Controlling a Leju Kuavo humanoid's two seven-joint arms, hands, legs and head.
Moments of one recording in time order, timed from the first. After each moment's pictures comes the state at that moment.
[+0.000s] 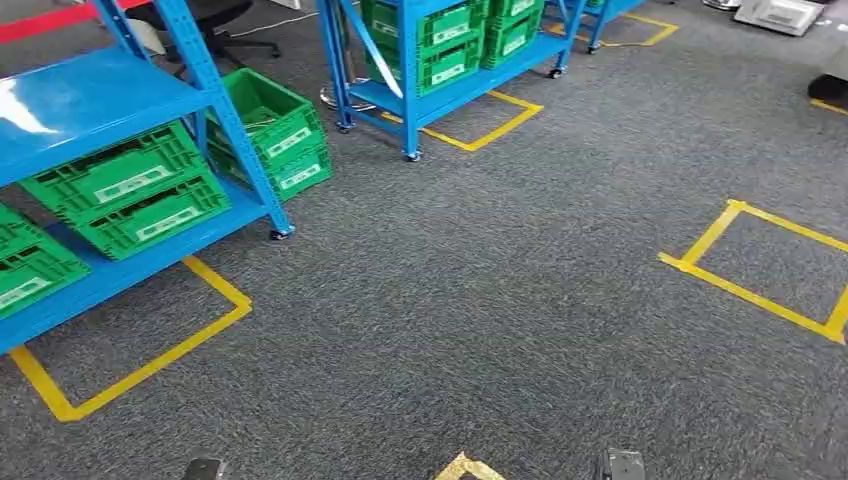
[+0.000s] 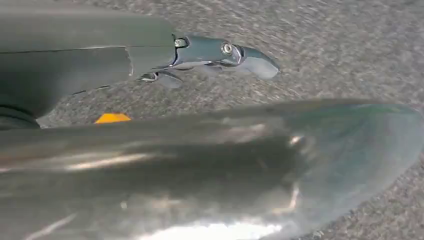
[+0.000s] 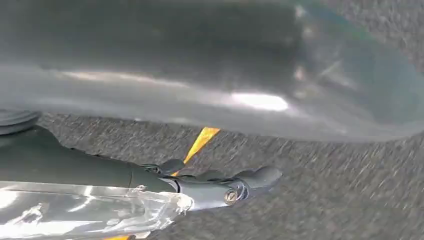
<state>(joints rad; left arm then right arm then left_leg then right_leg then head) -0.03 -0.14 0.59 -0.21 -0.44 0.22 -0.47 -0.11 0.19 -1.20 -0.24 1.01 -0.02 -0.60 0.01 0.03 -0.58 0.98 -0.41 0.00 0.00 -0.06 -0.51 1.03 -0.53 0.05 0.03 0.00</state>
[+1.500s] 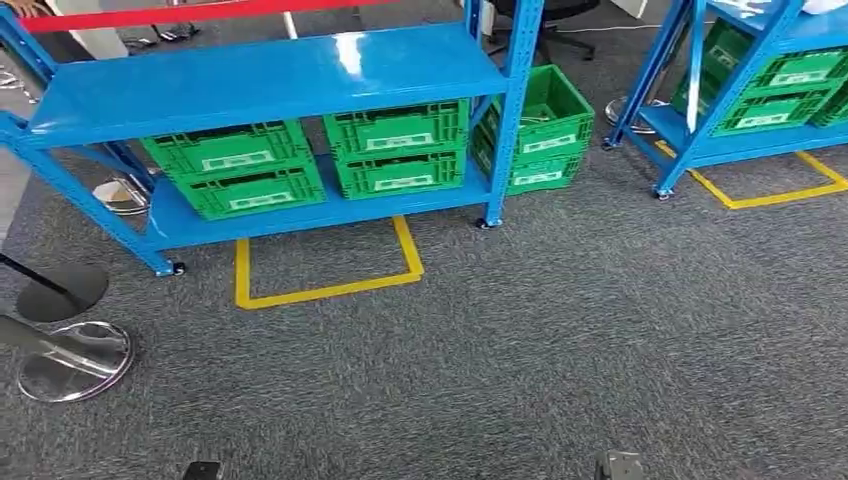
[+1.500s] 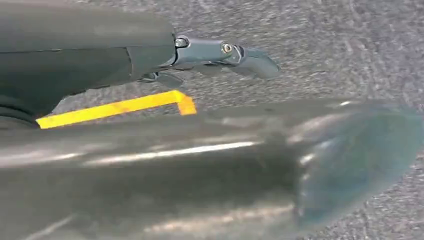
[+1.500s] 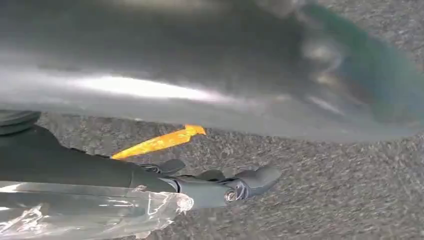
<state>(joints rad) -0.02 -0.14 0.62 -0.21 -0.46 0.22 -0.47 -0.10 0.19 -1.17 -0.24 1.00 -0.02 -0.59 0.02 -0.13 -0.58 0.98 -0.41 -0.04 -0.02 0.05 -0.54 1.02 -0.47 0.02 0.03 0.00</state>
